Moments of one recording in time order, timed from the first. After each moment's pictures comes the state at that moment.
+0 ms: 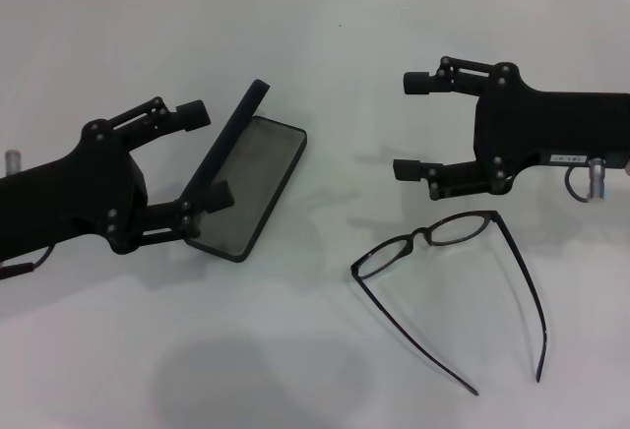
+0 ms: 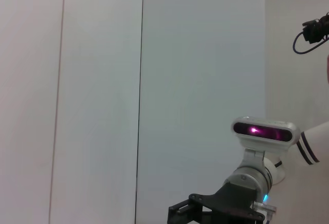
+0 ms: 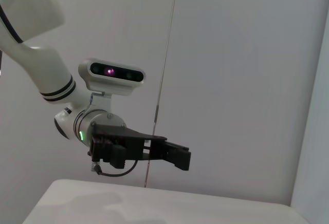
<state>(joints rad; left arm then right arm) -0.58 -1.92 2.63 -0.24 -0.25 2.02 -0.73 0.62 2.02 -1.04 -0.61 -1.59 -1.59 0.97</state>
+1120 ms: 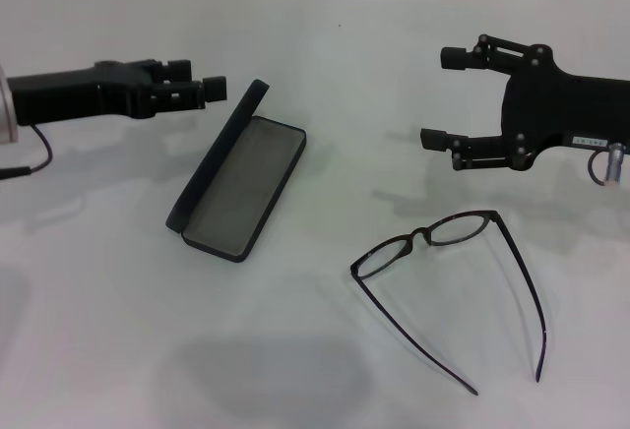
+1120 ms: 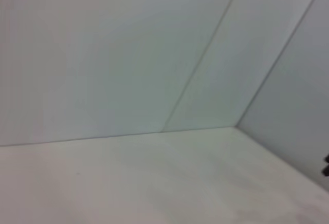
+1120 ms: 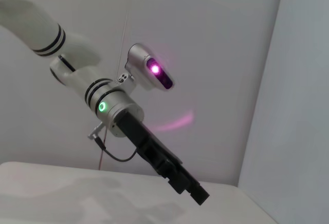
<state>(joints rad) -0.83 -2.02 2.84 -0.67 -0.35 1.73 -1.51 0.57 2.02 -1.02 -0.65 -1.57 -1.50 0.95</state>
